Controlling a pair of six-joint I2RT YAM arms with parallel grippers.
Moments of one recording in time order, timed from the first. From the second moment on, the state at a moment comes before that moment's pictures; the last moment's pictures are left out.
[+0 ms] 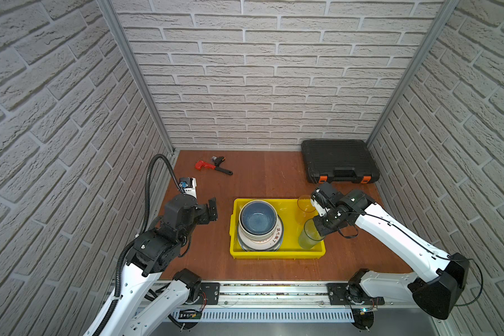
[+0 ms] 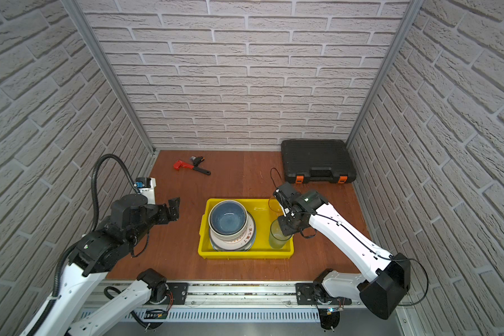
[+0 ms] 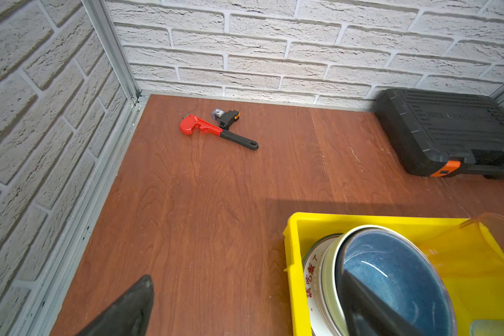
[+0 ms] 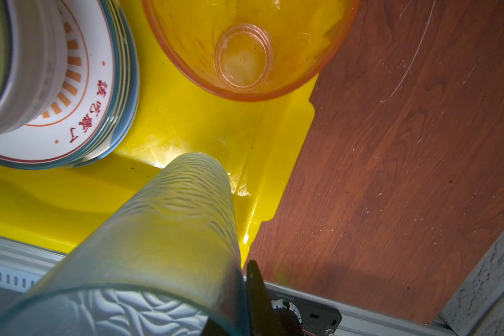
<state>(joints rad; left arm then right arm) -0.50 0.70 1.04 -0.91 -0.37 -0.32 0.57 1.25 1.16 -1.35 0.10 0.36</state>
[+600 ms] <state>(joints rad) -0.45 0.68 1.04 -0.95 -0.40 -0.31 0.57 1.20 1.07 -1.30 0.11 0.43</state>
